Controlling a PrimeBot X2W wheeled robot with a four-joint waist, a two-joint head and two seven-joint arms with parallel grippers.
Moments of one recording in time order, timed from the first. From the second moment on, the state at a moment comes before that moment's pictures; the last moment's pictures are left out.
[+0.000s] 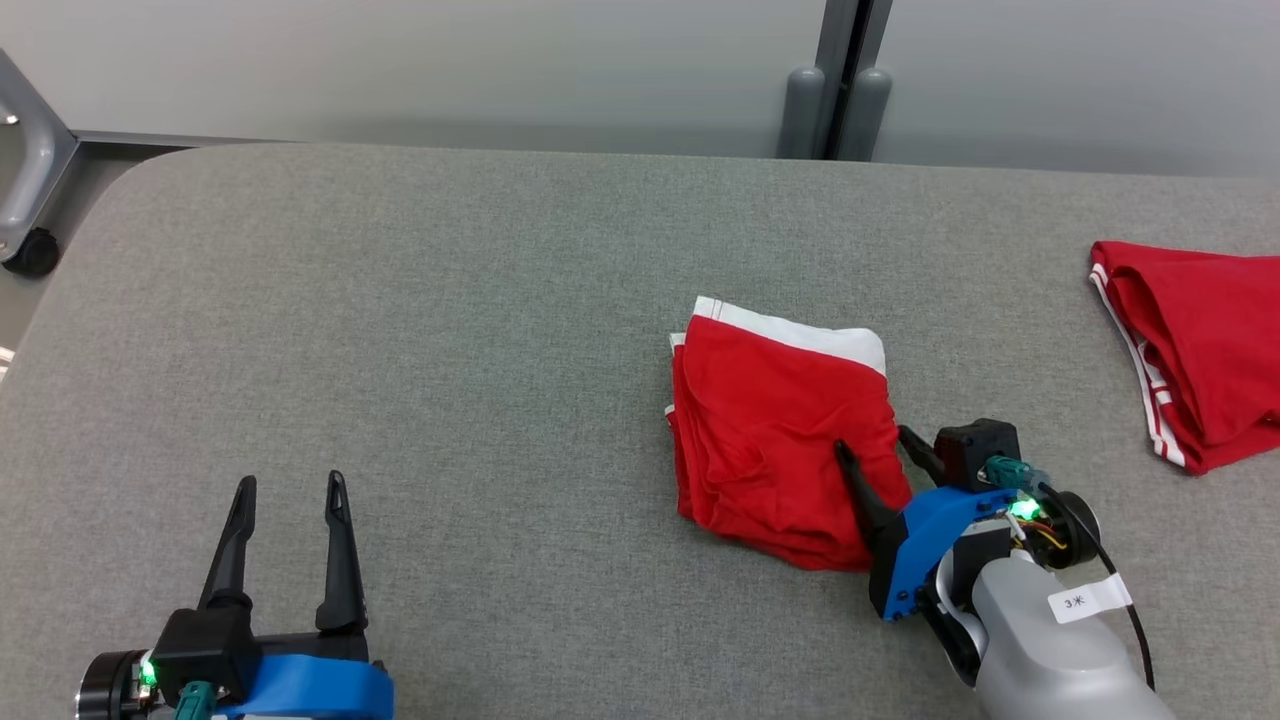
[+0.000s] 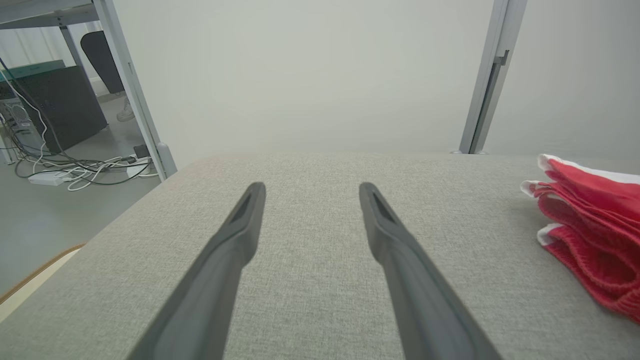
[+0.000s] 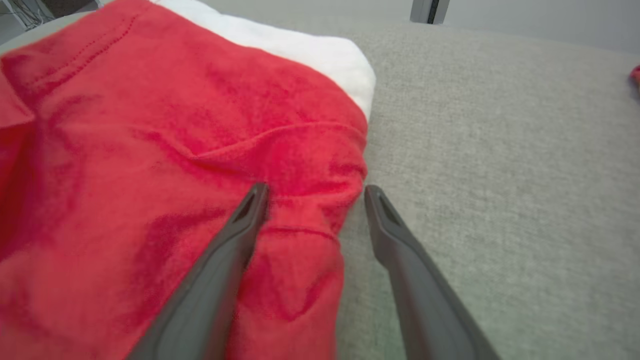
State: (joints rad) left arm 0.01 0.05 0.04 0.14 -0.04 -0.07 -0.26; right arm -0.62 -0.05 0.25 1.09 0.19 0.13 -0.26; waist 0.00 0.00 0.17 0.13
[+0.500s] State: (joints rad) left arm -0.01 0.05 0.04 0.16 -0.05 -0.07 -0.26; right arm -0.61 -0.05 0.43 1.13 0.40 0.13 -0.25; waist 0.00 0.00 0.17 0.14
